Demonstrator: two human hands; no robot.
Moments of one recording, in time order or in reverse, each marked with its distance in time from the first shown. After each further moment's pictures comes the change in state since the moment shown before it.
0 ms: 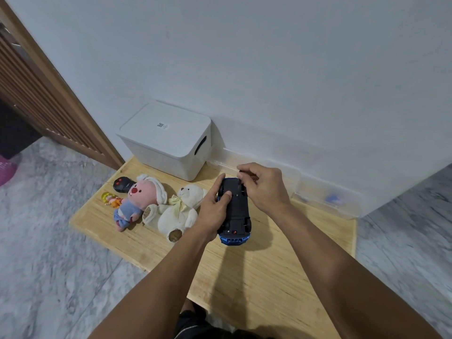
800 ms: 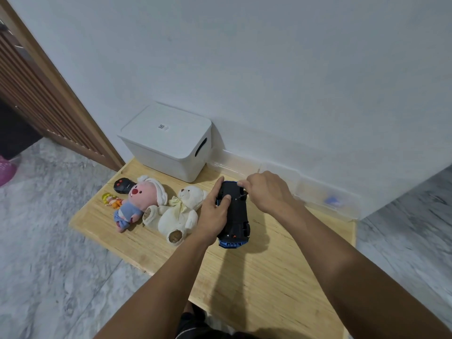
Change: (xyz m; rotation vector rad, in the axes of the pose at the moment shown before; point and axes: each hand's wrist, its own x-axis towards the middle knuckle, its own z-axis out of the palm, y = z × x) left_hand -0.006 -0.004 -0.001 0.165 0.035 0.136; right_hand 0.010 -0.019 -0.012 -0.757 -0.409 0.151
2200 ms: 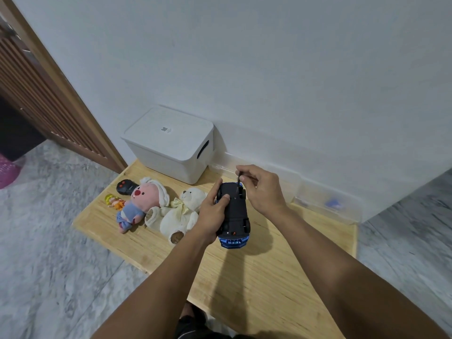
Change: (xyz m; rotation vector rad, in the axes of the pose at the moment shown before) left_hand 0.002 0.009 -0.003 -0.235 0.018 -0.200; right_hand 0.004 0.002 0.027 0.823 0.337 -0.105
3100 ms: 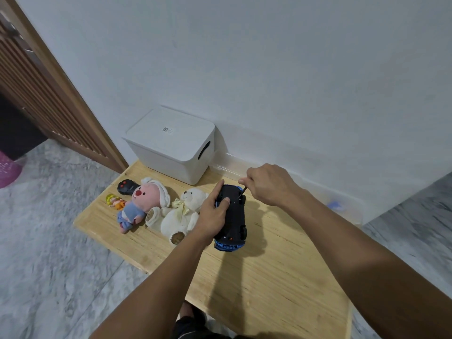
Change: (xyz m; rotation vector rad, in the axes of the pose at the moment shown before) left_hand 0.002 -0.004 -0.008 0.292 -0.023 0.159; right_hand 0.025 -0.028 -0.029 -0.922 -0.410 -0.076
